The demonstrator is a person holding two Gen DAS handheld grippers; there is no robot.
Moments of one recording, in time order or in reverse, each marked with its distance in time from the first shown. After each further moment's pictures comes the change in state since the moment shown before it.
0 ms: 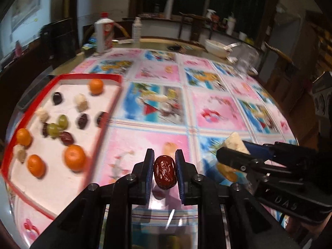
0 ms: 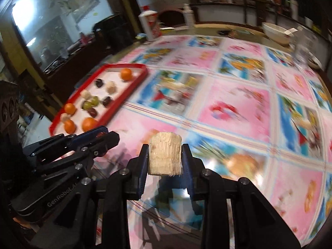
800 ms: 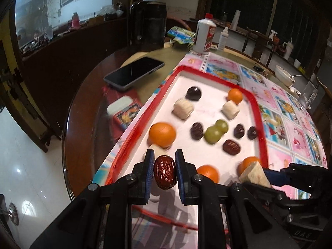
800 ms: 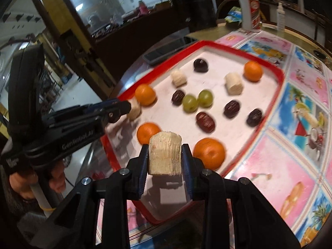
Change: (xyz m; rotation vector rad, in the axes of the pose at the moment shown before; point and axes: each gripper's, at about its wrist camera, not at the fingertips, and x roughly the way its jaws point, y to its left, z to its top) left arm -0.024 0.203 -0.011 -0.223 0.012 0.244; right arm 0.107 0.173 0.021 -0.251 0.142 0.266
